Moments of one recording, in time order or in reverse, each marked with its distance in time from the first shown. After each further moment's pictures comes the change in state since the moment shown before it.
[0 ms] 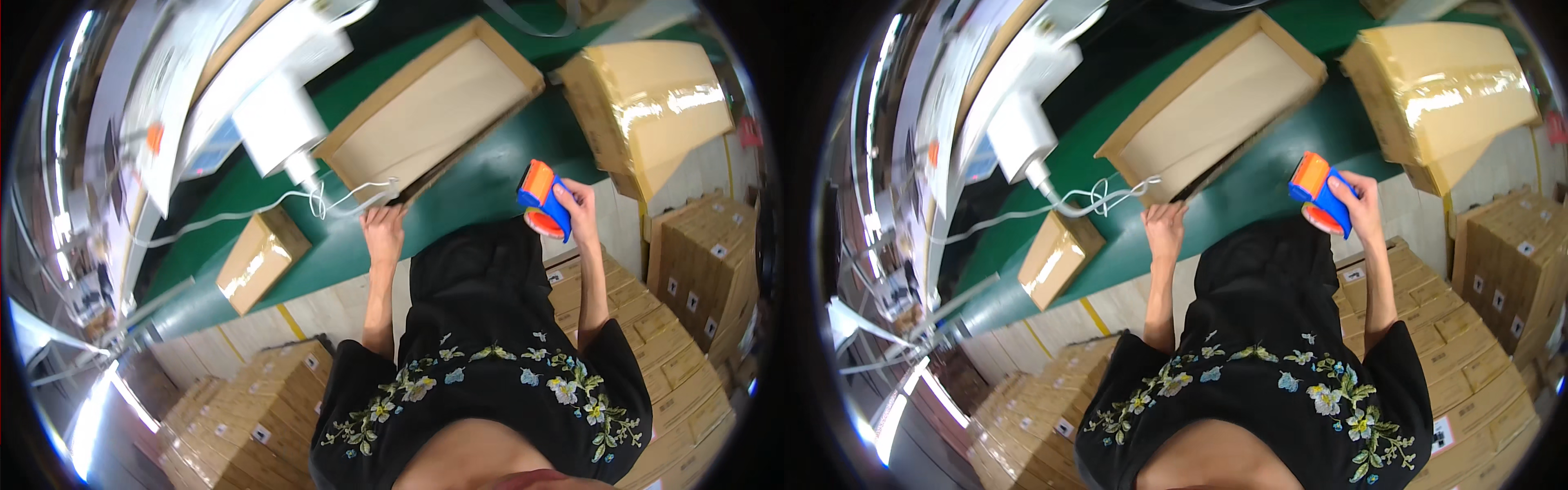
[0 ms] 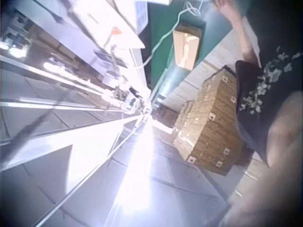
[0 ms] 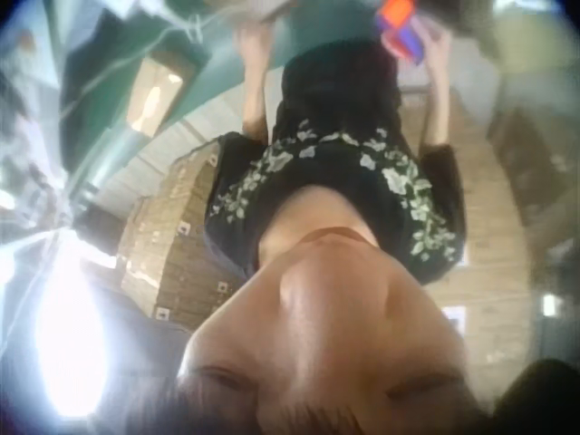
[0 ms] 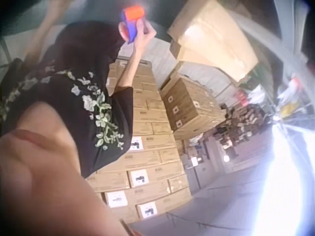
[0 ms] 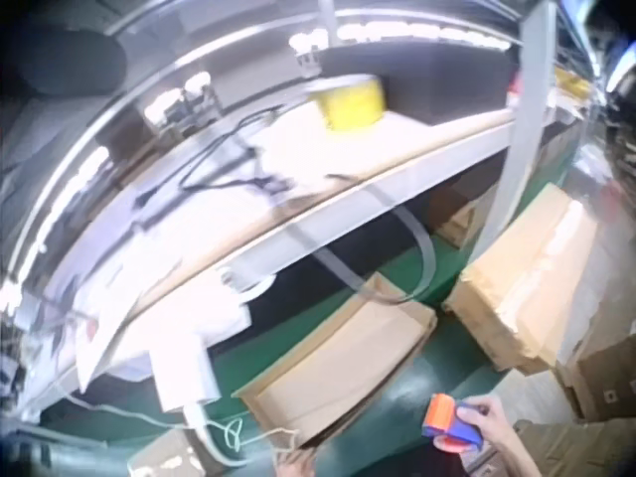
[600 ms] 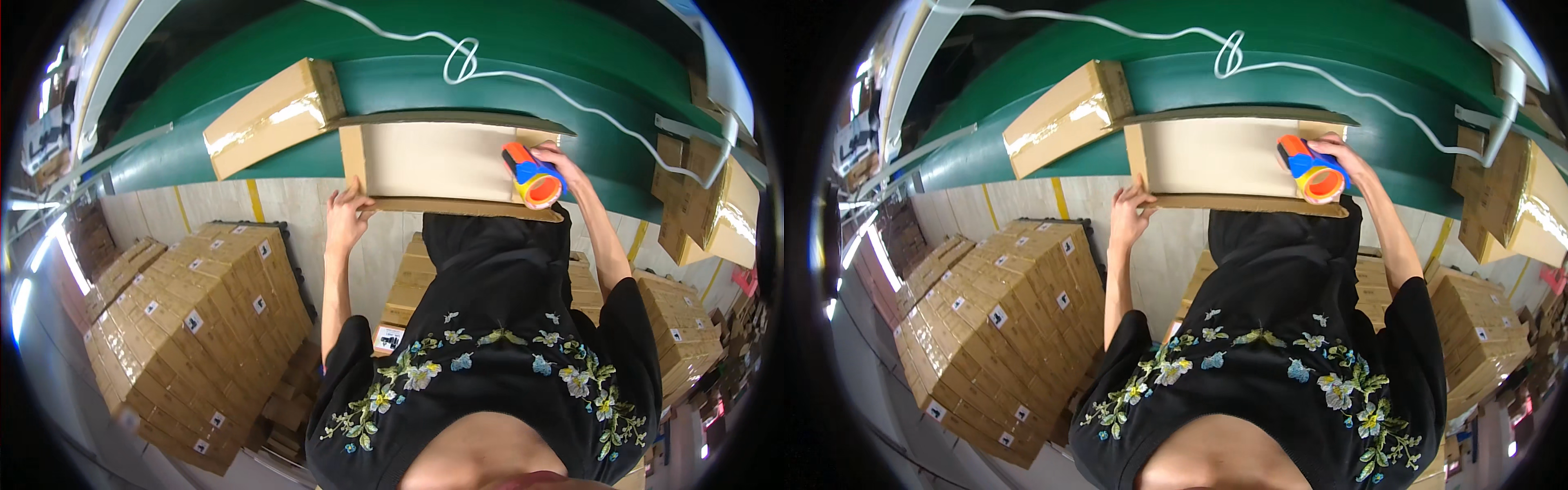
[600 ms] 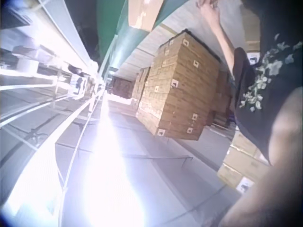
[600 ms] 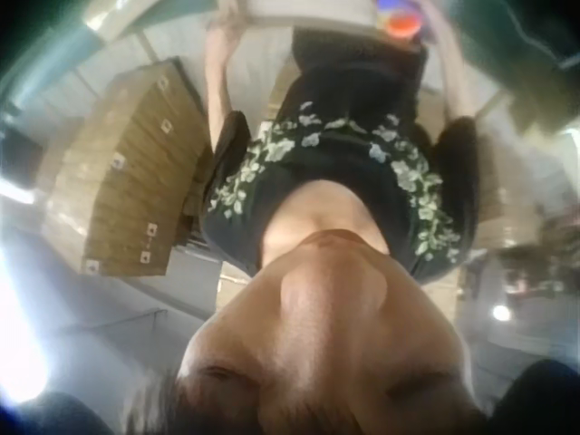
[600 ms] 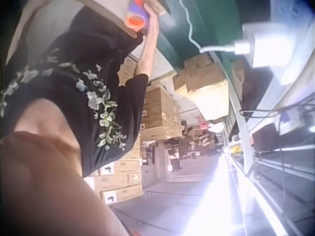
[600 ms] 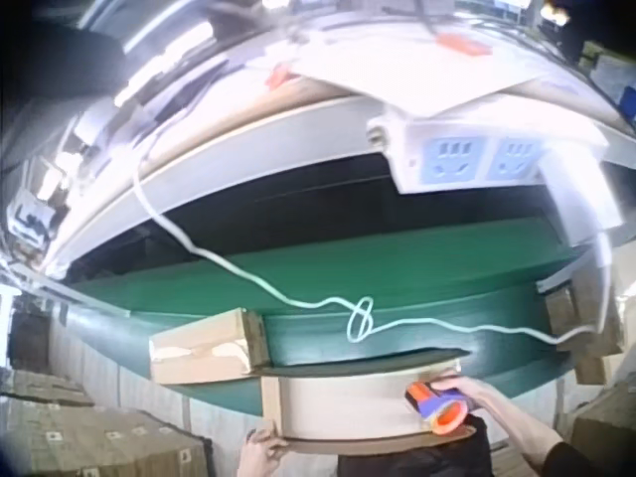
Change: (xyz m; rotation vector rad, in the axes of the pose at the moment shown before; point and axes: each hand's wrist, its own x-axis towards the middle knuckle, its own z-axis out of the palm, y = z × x) left_hand -0.187 -0.118 -0.115 -0.052 -0.346 -0.512; right_hand 0.075 0.067 0.158 -0.110 -0.552 0.666
